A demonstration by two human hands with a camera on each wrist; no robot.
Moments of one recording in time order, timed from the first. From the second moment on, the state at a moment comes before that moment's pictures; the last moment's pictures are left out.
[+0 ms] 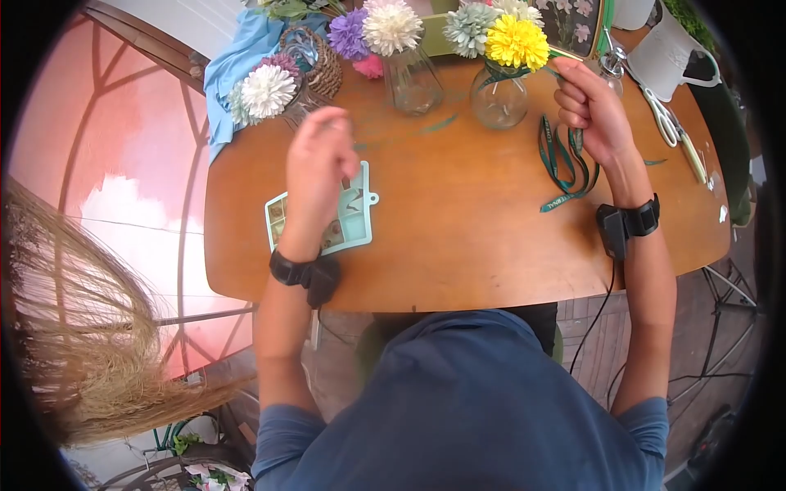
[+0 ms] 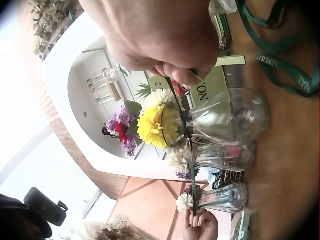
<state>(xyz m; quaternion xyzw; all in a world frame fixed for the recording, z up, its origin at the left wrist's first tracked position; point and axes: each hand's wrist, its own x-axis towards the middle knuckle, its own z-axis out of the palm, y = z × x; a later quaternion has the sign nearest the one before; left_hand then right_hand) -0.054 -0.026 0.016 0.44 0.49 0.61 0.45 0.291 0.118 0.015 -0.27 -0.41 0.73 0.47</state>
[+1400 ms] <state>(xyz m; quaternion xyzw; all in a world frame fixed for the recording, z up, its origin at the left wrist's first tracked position) 0.036 0.066 0.039 0.72 0.51 0.33 0.34 0.273 0.102 0.035 -0.43 -0.78 0.37 0.25</state>
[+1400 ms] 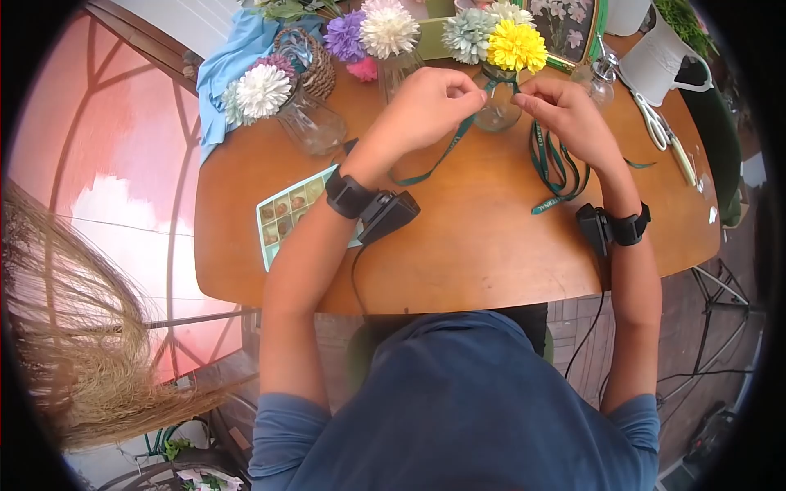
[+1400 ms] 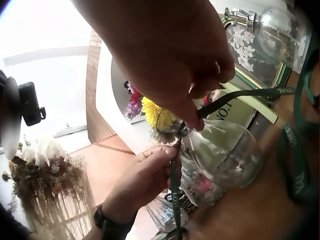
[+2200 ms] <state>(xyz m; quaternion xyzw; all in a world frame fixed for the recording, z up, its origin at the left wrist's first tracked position) 0.050 0.056 0.038 0.67 0.43 0.31 0.51 0.265 0.090 0.019 -0.26 -0.51 0.74 0.35</state>
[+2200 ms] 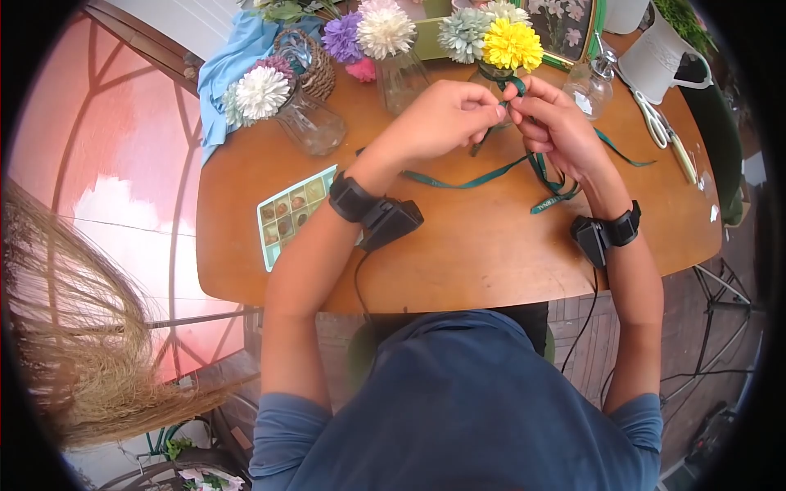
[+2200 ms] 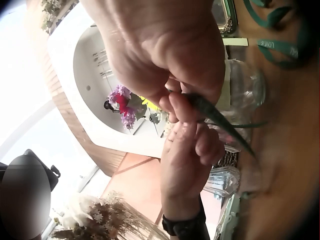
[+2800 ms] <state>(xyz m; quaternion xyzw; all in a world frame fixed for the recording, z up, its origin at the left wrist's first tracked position) 0.064 0.046 0.022 0.40 0.28 0.41 0.77 0.259 0.087 0.013 -0.28 -0.47 0.75 0.37</state>
